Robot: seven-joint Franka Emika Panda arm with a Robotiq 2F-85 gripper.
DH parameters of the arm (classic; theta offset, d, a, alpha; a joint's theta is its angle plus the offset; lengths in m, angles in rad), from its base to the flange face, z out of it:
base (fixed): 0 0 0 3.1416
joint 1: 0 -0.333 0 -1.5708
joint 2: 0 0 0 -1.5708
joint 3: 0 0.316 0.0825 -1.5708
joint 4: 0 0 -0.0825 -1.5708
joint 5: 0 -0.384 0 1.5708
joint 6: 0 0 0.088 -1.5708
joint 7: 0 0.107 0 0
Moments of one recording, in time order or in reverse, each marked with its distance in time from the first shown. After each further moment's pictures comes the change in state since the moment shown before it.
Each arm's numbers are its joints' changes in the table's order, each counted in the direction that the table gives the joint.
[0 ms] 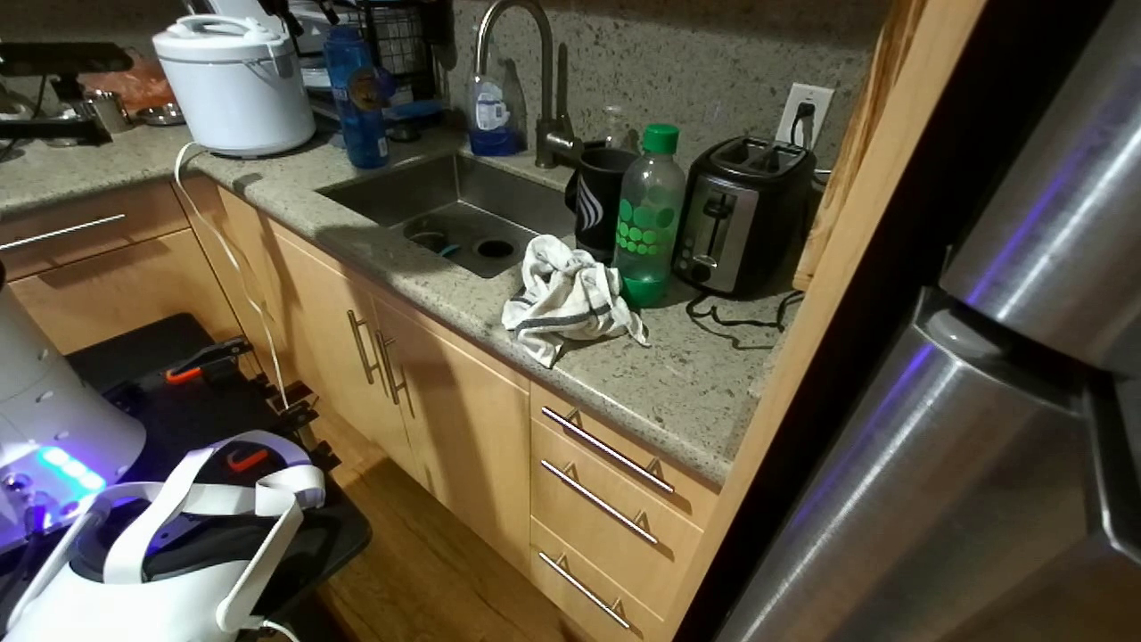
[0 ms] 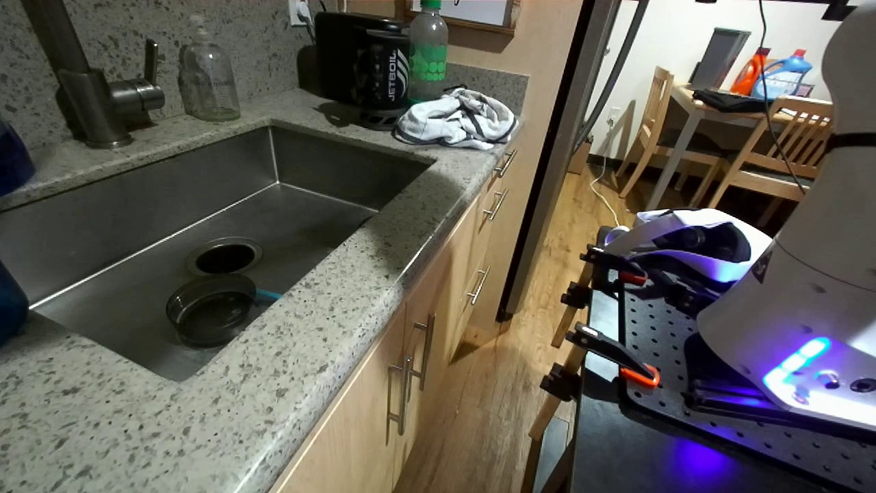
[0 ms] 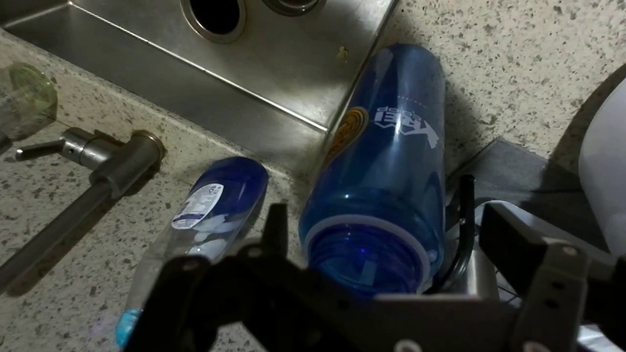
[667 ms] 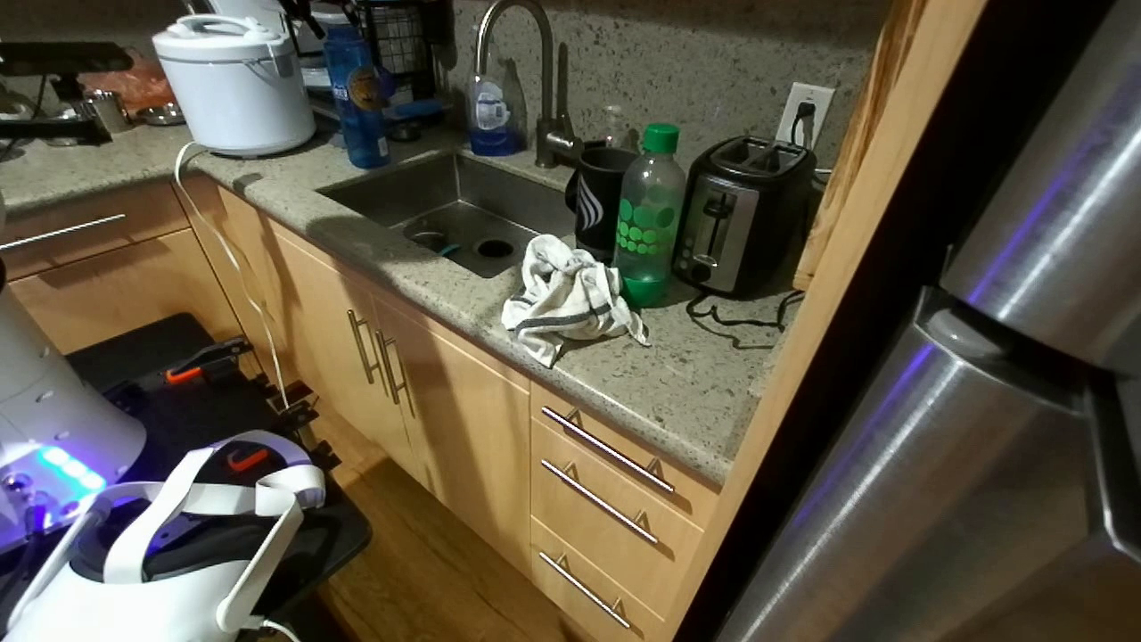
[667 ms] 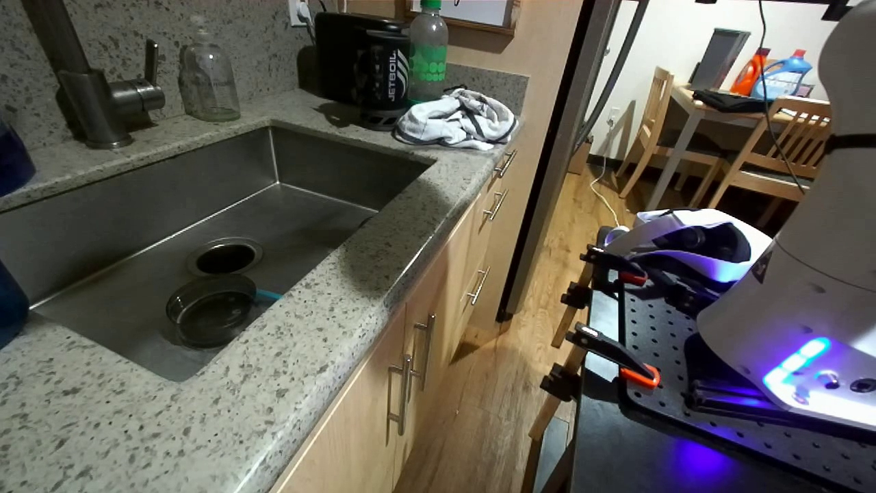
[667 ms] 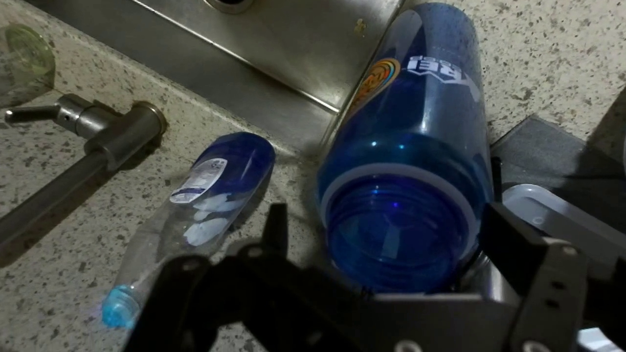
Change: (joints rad) arm -0.052 -0.147 -0.071 -0.201 0.007 0.038 -0.080
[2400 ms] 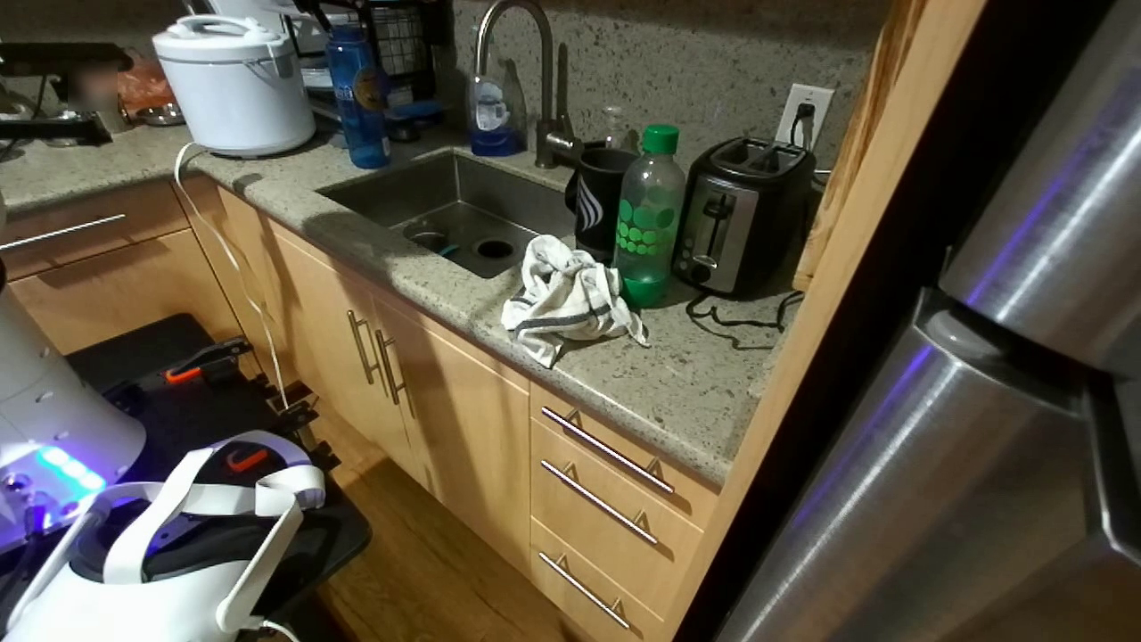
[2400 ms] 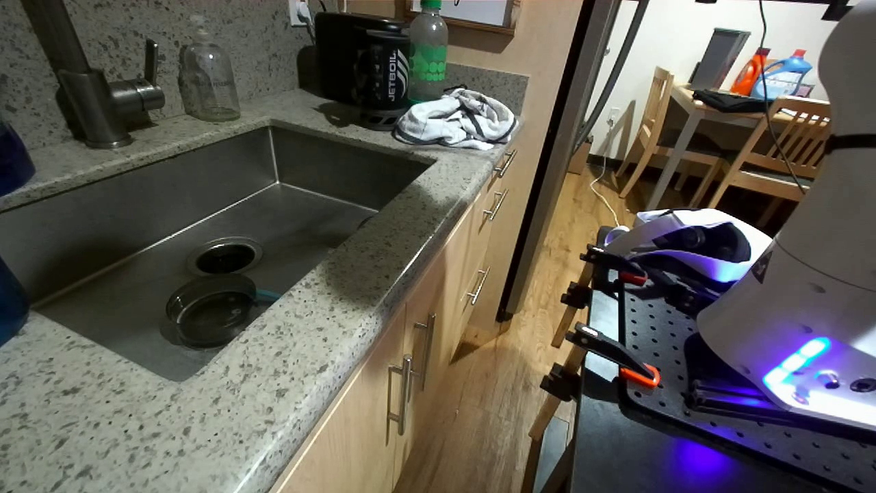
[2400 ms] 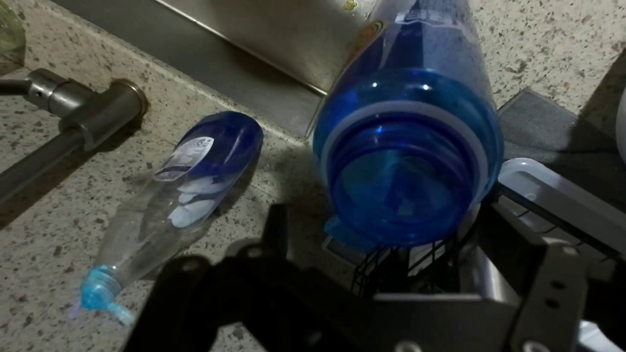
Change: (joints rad) arm 0.000 -0.107 -0.008 -0.192 -0.062 0.054 -0.093
